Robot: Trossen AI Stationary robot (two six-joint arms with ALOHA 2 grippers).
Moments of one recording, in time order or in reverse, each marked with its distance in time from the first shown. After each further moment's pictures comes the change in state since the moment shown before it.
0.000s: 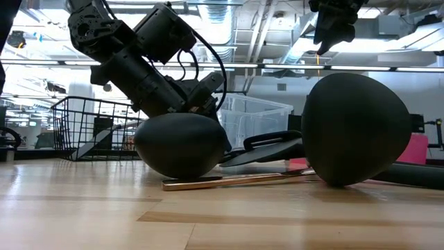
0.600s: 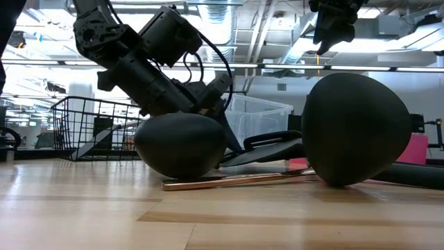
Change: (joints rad) left arm 0.000 0.064 0.036 0.053 0.002 -0.010; right arm 0.000 0.000 0.000 0.003 0.000 0.002
